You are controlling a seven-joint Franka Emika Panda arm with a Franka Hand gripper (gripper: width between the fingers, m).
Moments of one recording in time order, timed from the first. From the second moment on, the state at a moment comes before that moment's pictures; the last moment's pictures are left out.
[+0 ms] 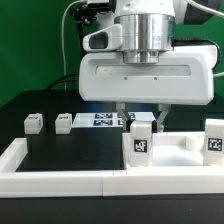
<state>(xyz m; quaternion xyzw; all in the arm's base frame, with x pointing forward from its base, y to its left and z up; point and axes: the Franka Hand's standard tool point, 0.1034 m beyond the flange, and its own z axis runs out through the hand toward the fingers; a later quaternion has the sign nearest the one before) 0.609 0.010 0.076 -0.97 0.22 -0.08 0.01</state>
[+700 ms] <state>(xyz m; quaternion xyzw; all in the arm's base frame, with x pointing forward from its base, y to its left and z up) 0.603 0.007 0.075 -0.92 0.37 -0.10 0.01</state>
